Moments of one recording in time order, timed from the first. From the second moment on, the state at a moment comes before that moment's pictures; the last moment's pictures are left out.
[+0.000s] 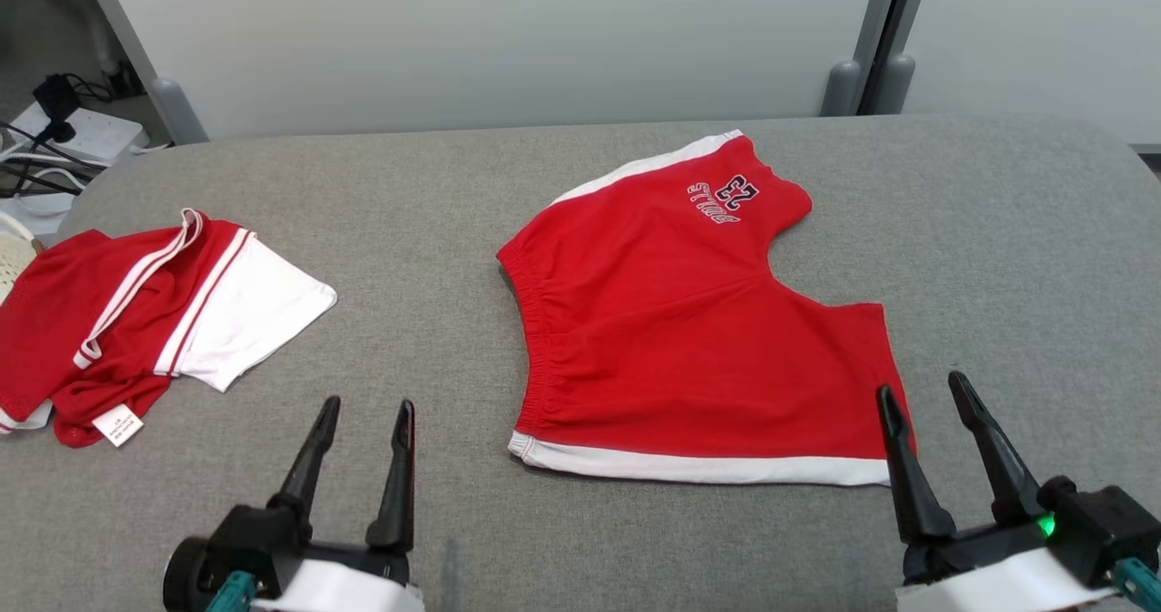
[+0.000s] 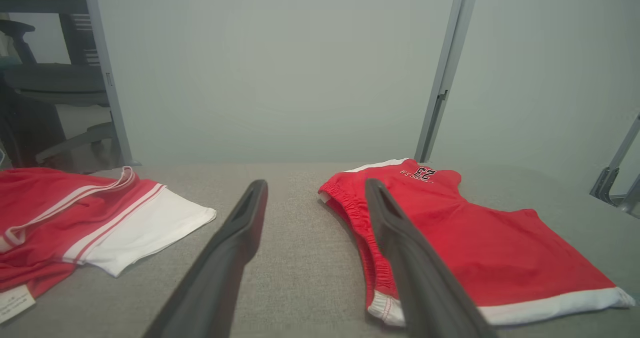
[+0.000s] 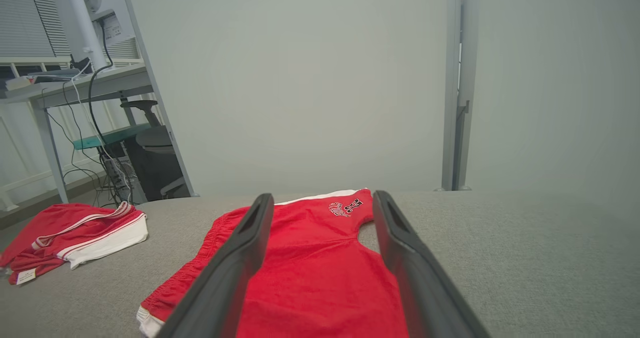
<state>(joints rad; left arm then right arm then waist) 0.00 0.05 -0.13 0.12 -0.22 -0.01 -0.26 0.01 -0.09 0.13 0.02 0.26 0.13 -0.26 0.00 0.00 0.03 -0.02</state>
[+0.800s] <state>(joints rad) 0.14 0.05 -0.13 0.10 -0.11 -0.06 -0.26 0.20 -0.07 0.02 -0.04 0.24 0.13 -0.26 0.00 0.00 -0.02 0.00</state>
